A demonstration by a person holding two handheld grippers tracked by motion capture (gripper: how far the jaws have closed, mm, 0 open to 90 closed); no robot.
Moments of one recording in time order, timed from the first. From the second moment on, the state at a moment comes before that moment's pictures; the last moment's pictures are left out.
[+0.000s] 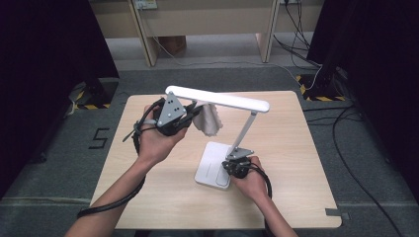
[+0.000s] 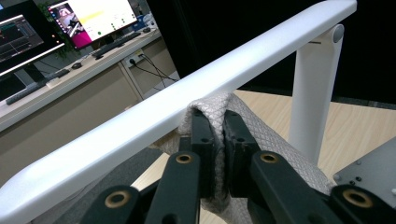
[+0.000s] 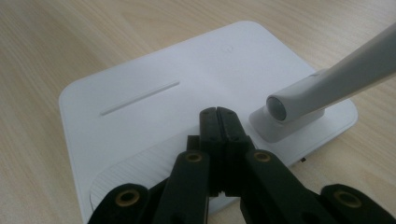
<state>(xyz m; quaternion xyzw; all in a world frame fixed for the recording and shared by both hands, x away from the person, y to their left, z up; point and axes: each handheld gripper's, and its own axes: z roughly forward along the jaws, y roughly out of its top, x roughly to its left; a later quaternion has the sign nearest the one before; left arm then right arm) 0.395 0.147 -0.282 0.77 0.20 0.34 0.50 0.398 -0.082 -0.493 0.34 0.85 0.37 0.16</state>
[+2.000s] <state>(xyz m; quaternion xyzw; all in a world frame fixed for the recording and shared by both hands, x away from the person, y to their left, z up) 0.392 0.109 -0.284 0.77 0.17 0.32 0.52 0.398 -0.082 -0.493 0.34 0.85 0.37 0.16</state>
